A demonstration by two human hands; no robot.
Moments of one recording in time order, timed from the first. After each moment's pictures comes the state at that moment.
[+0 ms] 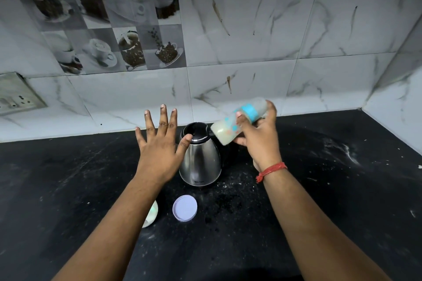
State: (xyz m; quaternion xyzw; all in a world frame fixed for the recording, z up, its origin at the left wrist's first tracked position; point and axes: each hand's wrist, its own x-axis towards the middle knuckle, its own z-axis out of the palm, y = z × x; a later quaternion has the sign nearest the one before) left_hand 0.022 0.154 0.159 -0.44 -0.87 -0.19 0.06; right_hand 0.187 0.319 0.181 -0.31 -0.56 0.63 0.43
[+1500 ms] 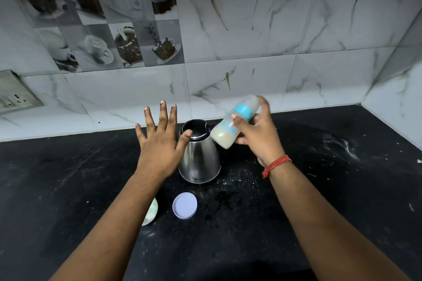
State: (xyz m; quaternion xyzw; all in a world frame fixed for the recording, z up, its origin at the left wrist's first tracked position) left_hand 0.019 0.158 0.158 -0.45 -0.87 -0.20 0.06; right_hand 0.190 0.326 0.180 -0.31 -0.62 0.62 0.38
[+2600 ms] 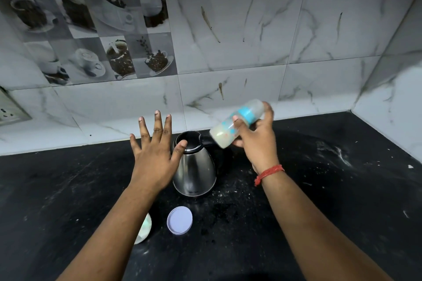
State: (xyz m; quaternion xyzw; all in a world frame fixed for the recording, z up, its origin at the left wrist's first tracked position) left_hand 0.015 0.167 0.161 -0.45 -0.87 -0.20 0.06; right_hand 0.188 0.336 0.184 -0.33 -0.61 0.58 0.42
